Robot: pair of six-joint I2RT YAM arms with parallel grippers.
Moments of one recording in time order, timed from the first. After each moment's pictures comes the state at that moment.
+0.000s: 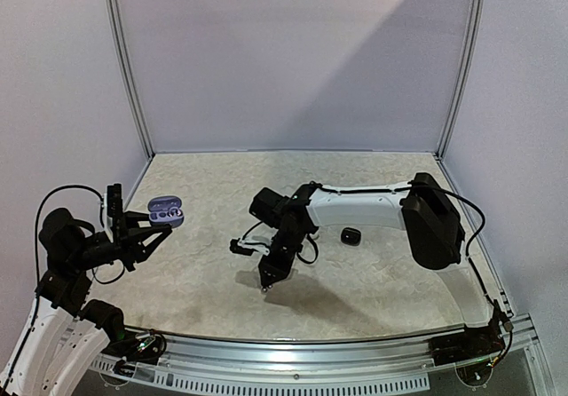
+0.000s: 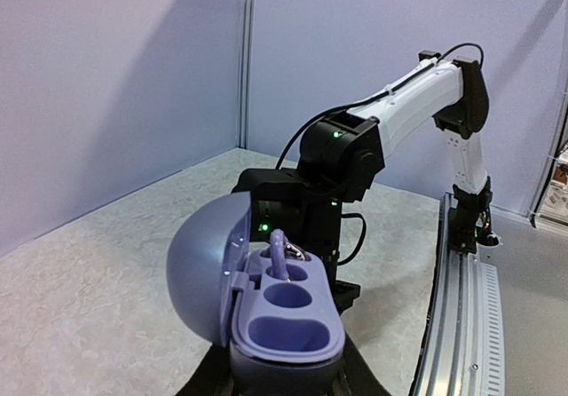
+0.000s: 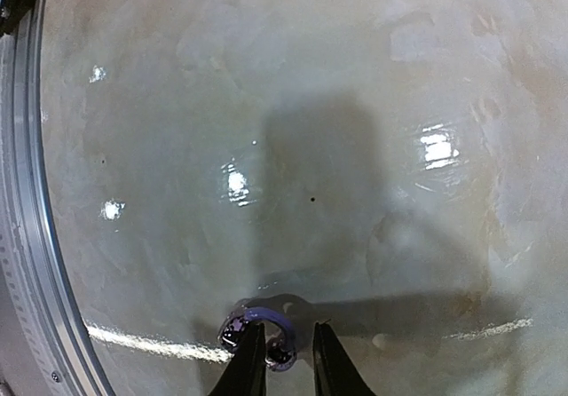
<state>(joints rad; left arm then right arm) -0.17 0.27 0.32 -0.01 0.89 -0.11 1.05 2.35 1.90 -0.85 -0.40 -0.21</state>
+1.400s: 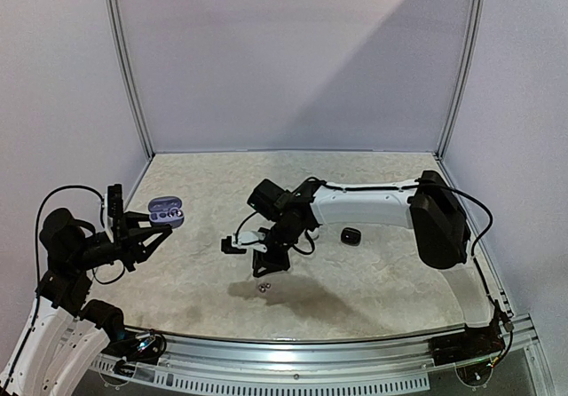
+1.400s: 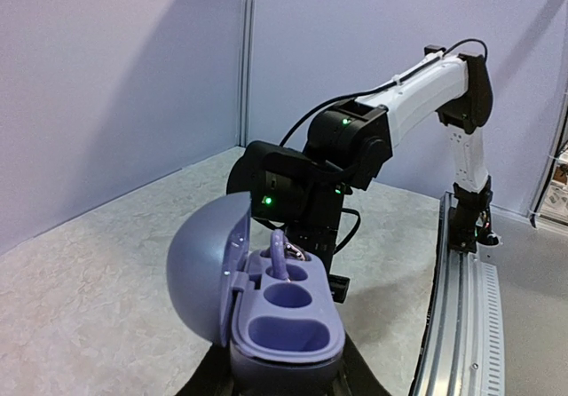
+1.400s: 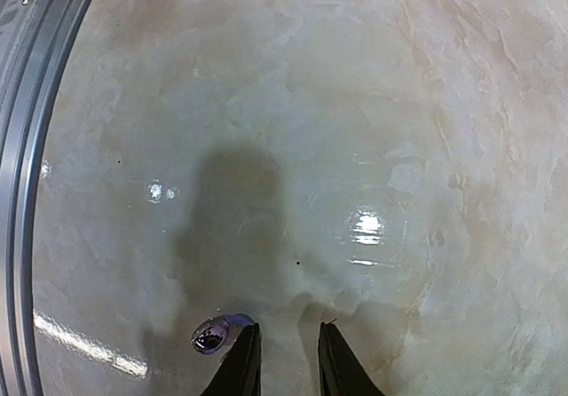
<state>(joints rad) -0.16 0.27 0.31 -0.01 0.89 -0.10 1.05 2.31 1.87 -0.72 -0.38 -0.55</state>
